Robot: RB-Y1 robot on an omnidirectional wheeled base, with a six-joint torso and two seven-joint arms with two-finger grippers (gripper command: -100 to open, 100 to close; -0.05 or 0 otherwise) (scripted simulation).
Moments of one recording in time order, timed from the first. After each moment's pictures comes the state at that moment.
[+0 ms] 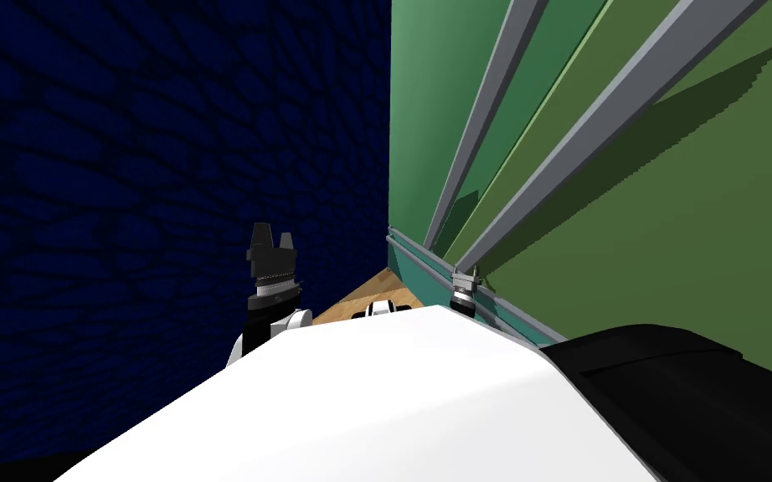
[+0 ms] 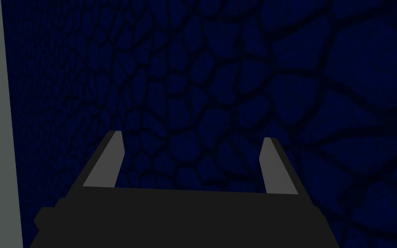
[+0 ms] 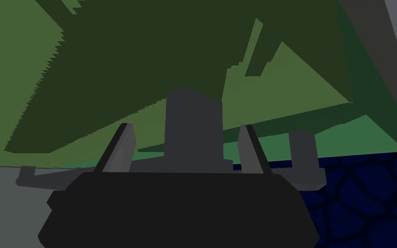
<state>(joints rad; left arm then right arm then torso) 0.52 0.04 -0.01 -2.38 -0.07 -0.42 -0.12 0.37 0.03 -0.39 -1.39 -0.12 -0.97 2.38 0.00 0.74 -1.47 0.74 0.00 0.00</state>
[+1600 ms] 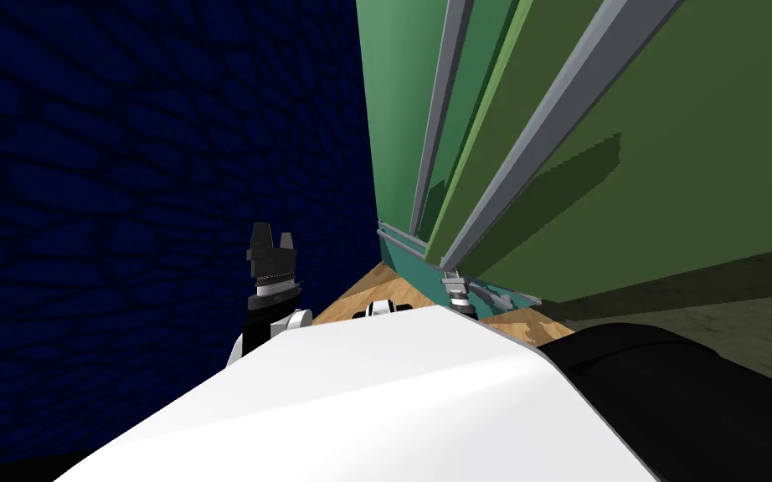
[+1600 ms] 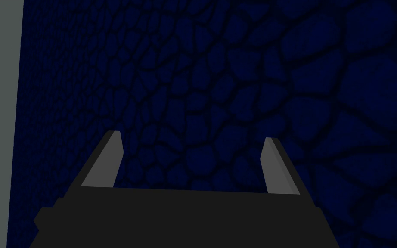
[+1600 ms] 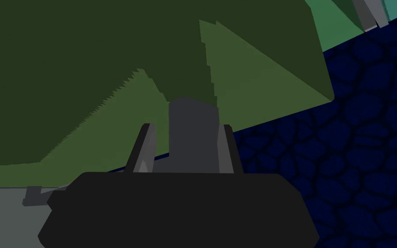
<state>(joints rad) 0.52 0.04 -0.01 -2.38 -0.07 -0.42 -0.12 0.52 -0.13 -0.19 -1.48 0.06 -1.00 2.05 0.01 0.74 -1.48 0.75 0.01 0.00</state>
